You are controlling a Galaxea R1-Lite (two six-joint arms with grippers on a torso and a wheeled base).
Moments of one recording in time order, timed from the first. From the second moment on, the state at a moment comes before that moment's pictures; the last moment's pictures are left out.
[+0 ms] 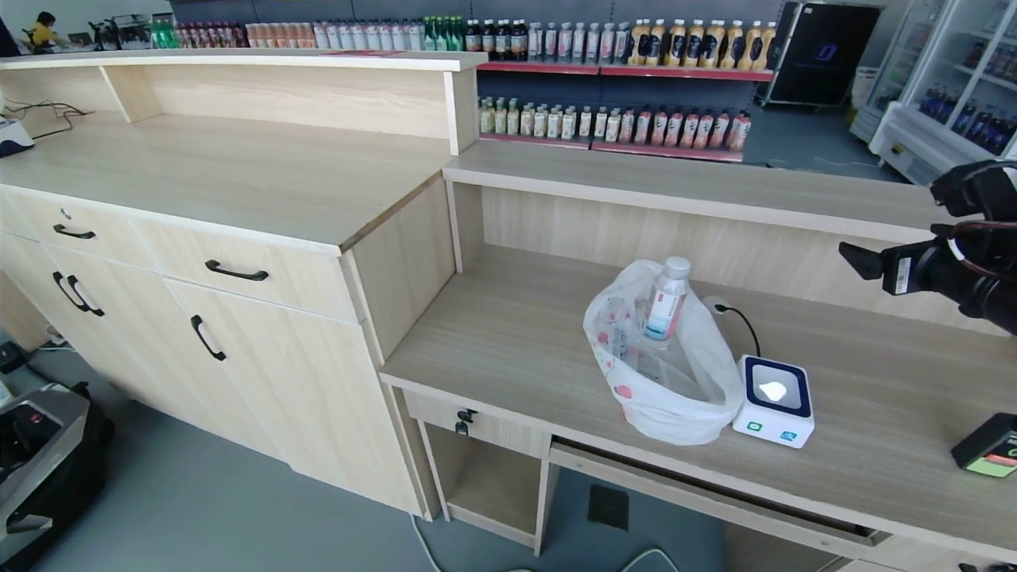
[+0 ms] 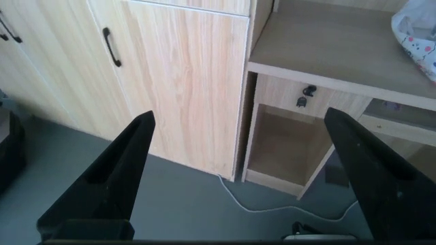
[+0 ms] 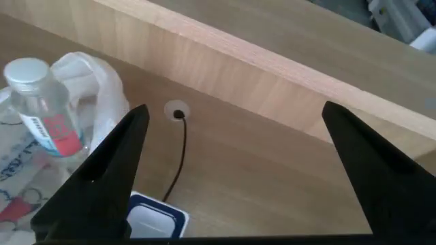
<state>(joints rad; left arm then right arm) 0.00 0.00 0.00 0.00 0.00 0.00 -0.21 1.71 -0.90 -0.80 0.07 -0.33</state>
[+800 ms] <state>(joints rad) 0.00 0.00 0.00 0.00 0.00 0.00 -0.32 1.92 -1.02 -0.48 -0.42 0.20</state>
